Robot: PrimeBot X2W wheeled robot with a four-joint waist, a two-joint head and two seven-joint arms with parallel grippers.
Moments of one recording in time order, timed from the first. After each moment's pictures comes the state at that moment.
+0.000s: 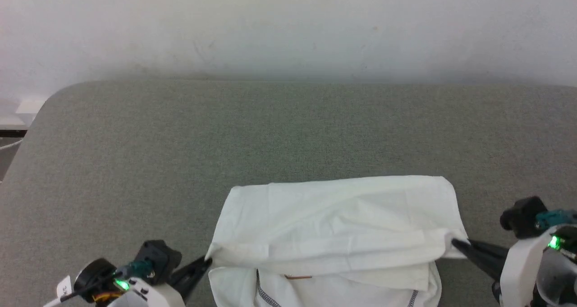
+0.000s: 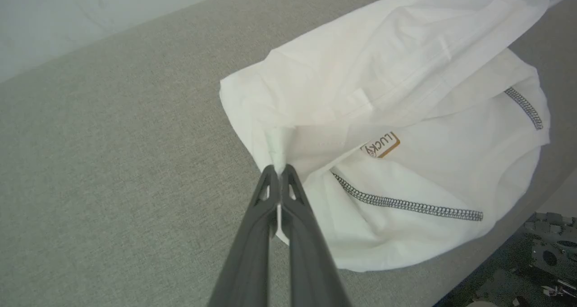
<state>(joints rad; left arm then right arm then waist) -0.26 0.91 -0.96 -0.21 -0.80 0.22 0.09 -0.24 -0.83 0.69 0.07 0.88 0.13 0.19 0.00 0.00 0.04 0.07</state>
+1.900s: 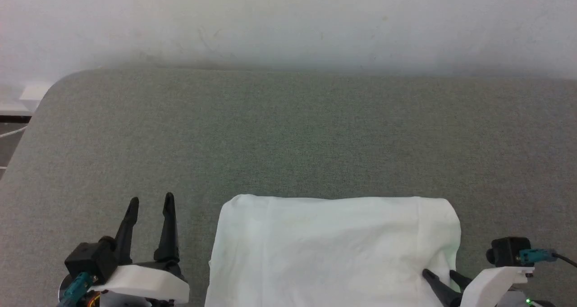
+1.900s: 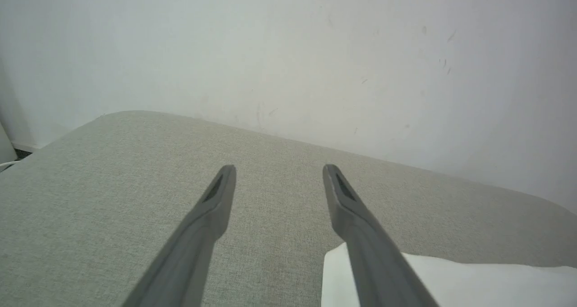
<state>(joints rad) 0.04 0.31 -0.21 0.00 -0.54 0.17 -0.26 0.12 -0.14 -0.01 0.07 0.50 0.13 0.54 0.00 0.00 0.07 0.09</state>
